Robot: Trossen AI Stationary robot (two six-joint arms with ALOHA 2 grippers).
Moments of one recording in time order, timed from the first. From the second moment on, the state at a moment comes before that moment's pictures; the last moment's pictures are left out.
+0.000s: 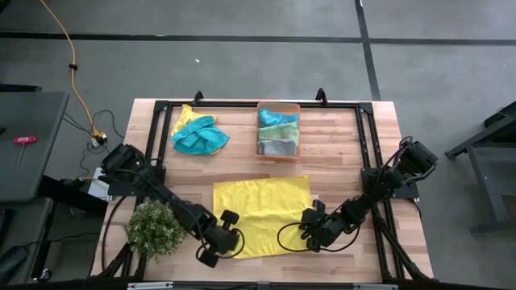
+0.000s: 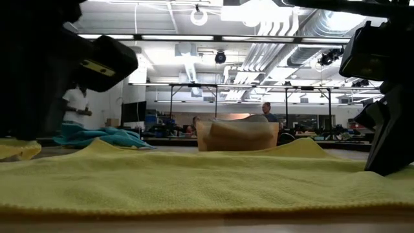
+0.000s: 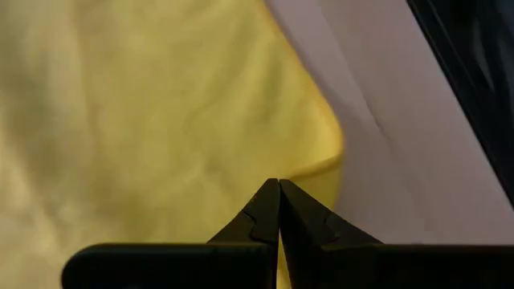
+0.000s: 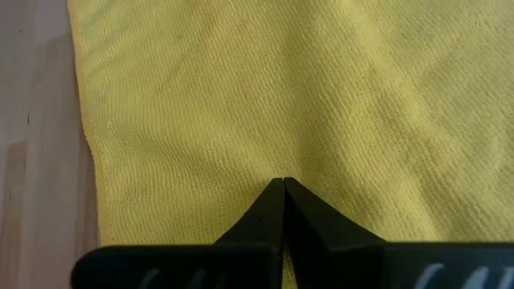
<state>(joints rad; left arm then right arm) -0.50 1.81 1.08 -0.35 -0.05 -0.20 0.69 1.71 0.66 0.03 0.37 0.89</state>
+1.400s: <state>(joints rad) -0.49 1.86 1.07 -0.44 -0.07 -0.25 0.69 1.71 0.66 0.05 0.39 0.89</state>
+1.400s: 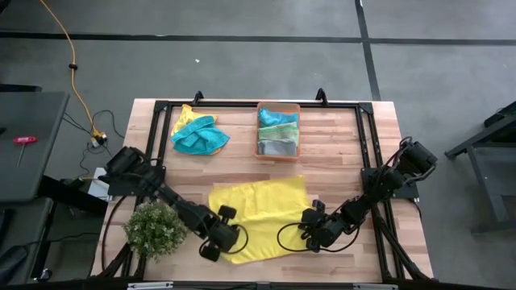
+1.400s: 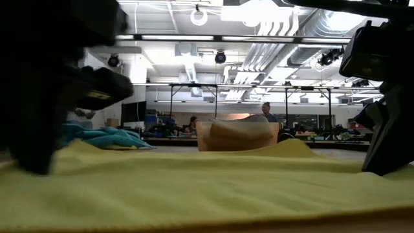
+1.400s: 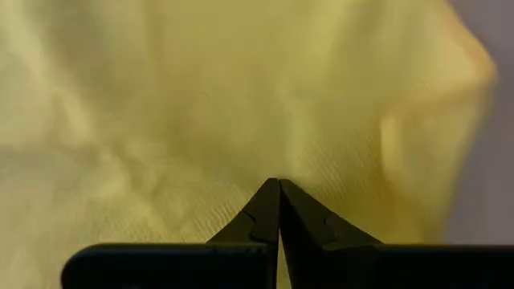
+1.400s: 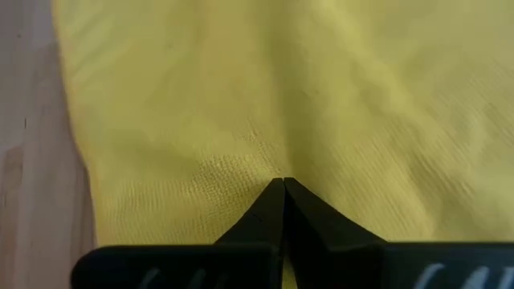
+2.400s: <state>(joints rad) -0.69 1.85 1.07 -0.25 0.26 -0.41 0.69 1.71 0.66 0.05 0.39 0.89</state>
